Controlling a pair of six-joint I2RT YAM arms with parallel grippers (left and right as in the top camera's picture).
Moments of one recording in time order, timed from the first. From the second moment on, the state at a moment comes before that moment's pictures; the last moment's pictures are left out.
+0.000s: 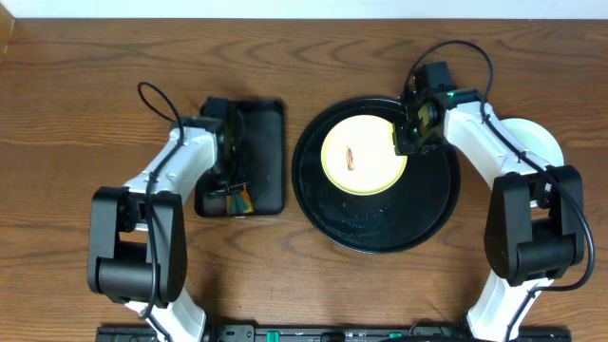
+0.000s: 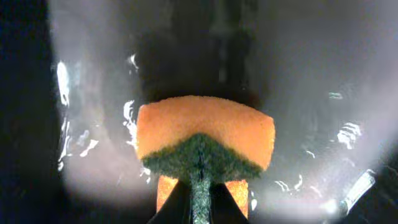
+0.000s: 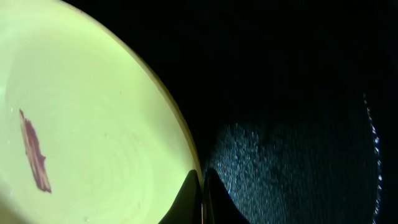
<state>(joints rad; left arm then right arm) -0.13 1.83 1.17 -0.93 0.08 -0.39 0.19 1.97 1.39 -0.76 -0.12 0.12</state>
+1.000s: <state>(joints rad) -0.60 2.00 1.37 -0.39 0.26 -0.65 0.19 1.93 1.18 -0.53 -0.13 0.15</state>
